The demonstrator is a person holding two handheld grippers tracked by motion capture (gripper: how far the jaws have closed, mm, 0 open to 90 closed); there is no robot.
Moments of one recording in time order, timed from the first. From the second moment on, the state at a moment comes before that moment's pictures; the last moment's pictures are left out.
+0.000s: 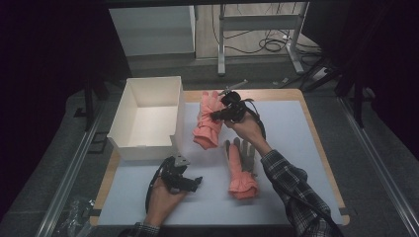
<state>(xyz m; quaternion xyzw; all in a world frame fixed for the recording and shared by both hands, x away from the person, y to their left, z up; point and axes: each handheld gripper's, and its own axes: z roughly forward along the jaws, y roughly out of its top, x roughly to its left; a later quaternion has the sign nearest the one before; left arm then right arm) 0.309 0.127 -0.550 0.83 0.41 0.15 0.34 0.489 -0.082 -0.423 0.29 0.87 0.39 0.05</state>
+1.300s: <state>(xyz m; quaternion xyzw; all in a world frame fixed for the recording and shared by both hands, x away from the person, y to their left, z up) 0.309 0.127 -0.550 0.83 0.41 0.15 0.34 0.369 -0.192 -0.411 0.26 0.88 0.39 0.03</state>
